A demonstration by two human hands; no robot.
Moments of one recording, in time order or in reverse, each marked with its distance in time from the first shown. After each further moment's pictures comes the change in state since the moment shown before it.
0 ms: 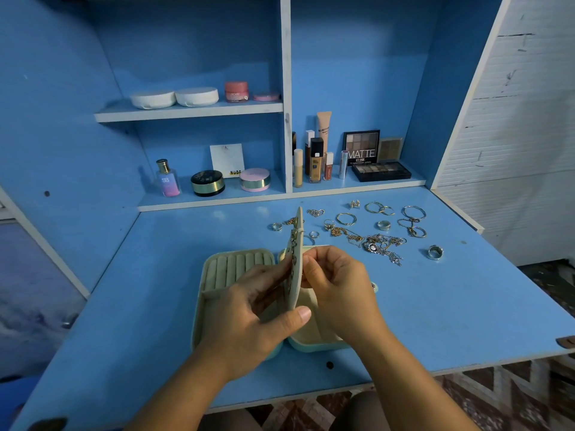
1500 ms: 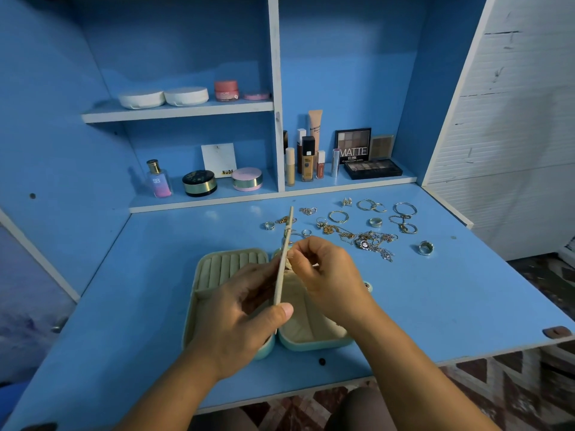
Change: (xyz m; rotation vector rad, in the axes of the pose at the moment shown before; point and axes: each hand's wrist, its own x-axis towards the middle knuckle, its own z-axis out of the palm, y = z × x) left_hand 0.000 0.006 -0.001 -0.011 -0.004 0.056; right_hand 0.011 -0.009 -0.008 -0.325 -0.121 -0.100
